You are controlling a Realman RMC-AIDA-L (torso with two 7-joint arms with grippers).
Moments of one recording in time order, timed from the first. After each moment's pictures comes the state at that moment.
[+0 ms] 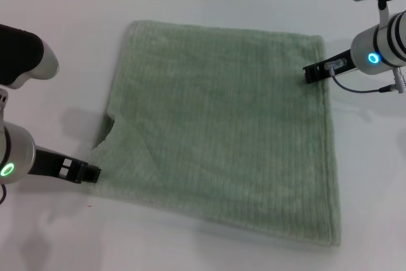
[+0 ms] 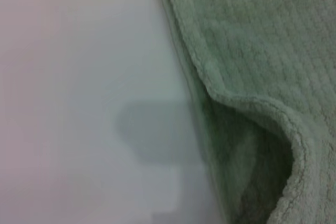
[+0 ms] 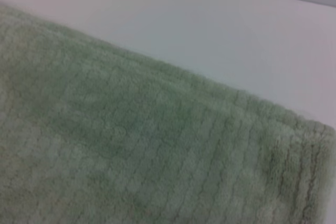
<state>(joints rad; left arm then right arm) -0.07 -2.06 -1.36 -1.94 2.89 -1.51 -0.02 0.79 2.07 1.78 0.81 -2.65 0.95 -0.31</state>
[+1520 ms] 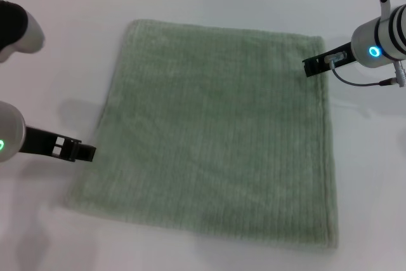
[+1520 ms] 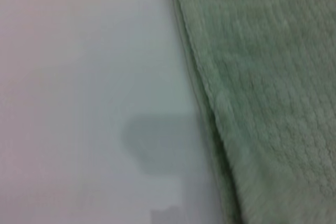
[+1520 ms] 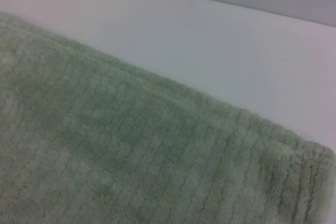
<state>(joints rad) -0.11 -2.06 -1.42 -1.98 2.89 -1.56 -0.04 0.78 2.07 1.78 0.85 -2.65 0.96 -0.31</state>
